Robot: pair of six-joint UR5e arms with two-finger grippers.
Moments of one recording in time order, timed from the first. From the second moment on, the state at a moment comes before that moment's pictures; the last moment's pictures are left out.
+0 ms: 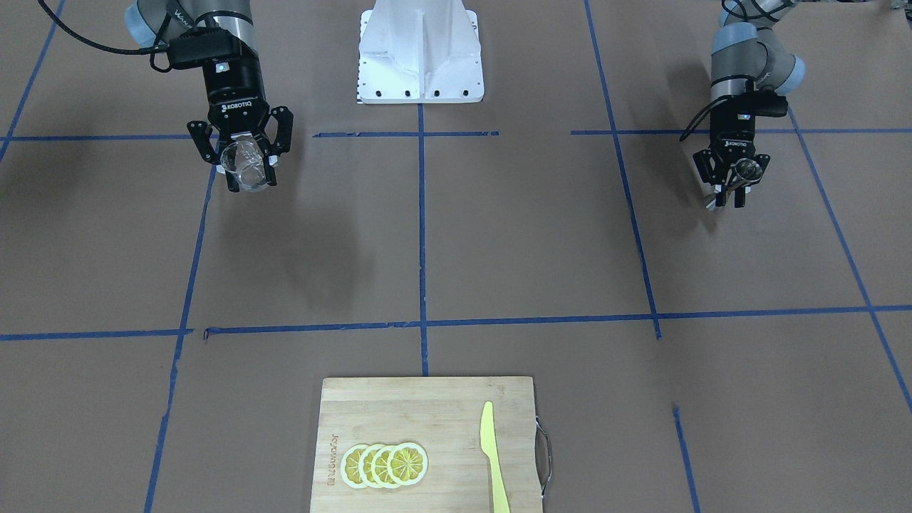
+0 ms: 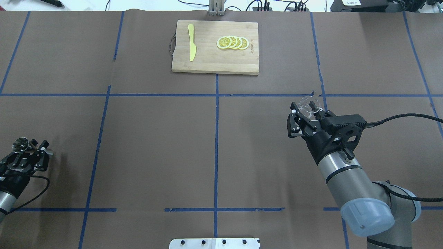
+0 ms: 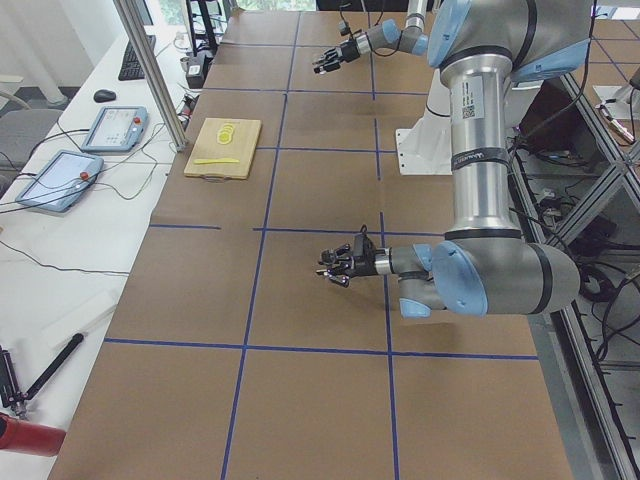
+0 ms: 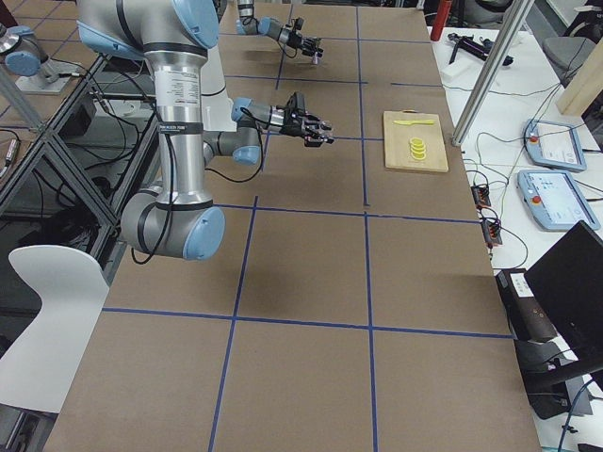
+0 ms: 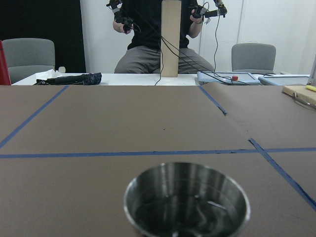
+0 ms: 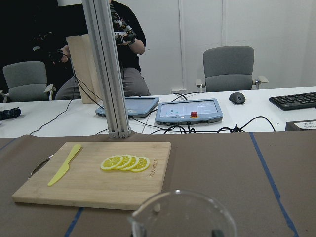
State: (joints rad) left arm -0.10 -1.31 -1.44 -3.09 -0.46 -1.23; right arm 0.21 -1.50 2.03 -0.85 0.62 1.14
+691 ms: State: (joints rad) left arm -0.09 -1.31 -1.44 -3.10 -0.46 -1.23; right arm 0.21 -1.50 2.04 -0.85 0.62 1.14
